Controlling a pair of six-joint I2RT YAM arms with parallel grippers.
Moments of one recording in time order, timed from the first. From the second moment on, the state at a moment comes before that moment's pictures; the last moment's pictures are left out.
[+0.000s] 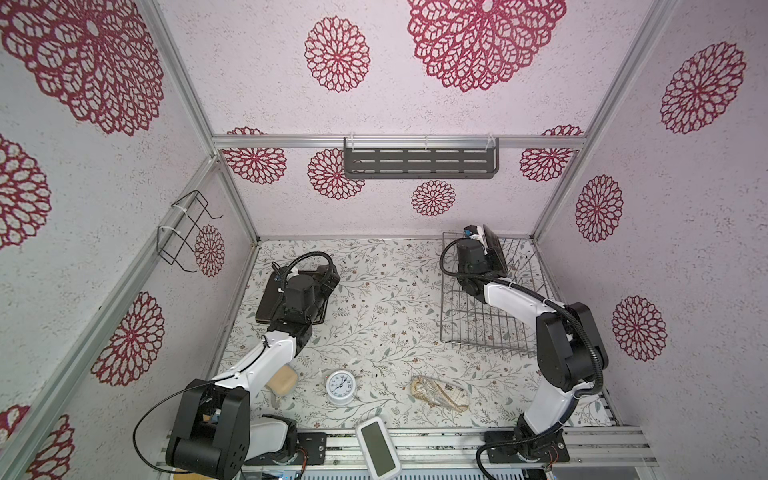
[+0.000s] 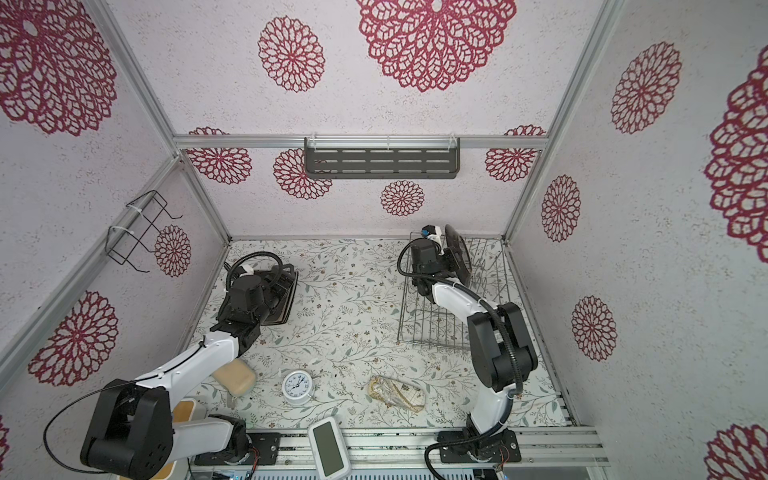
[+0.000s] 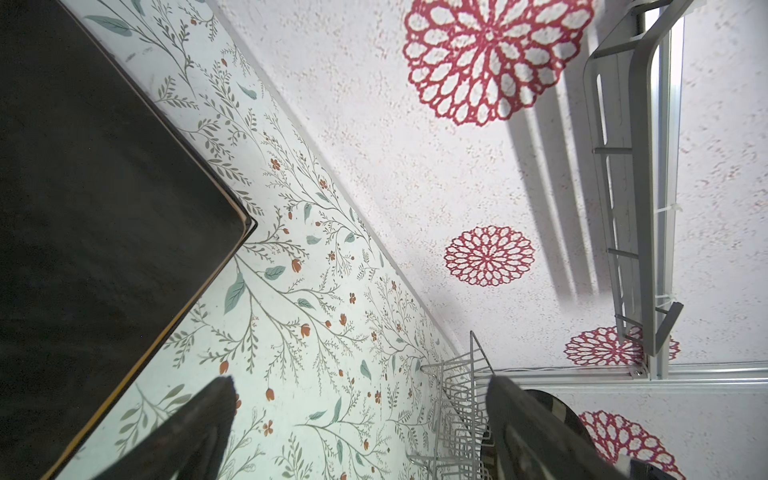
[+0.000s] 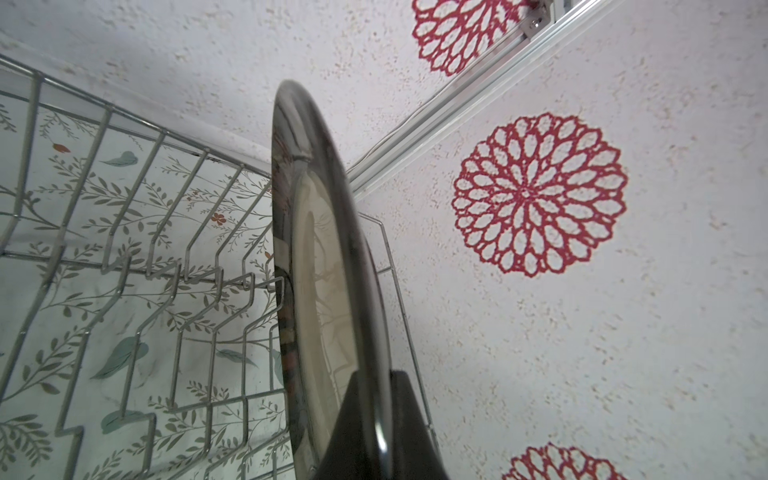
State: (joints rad) left arm -0.22 1.30 0.69 0.27 -0.09 -1.07; right arm 0.39 1.77 1.25 0.06 1.07 -0.43
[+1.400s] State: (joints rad) left arm -0.29 1.39 0.78 0.27 -0.04 -1.06; right arm 0.47 1.37 1.27 -0.28 0.79 -0.05
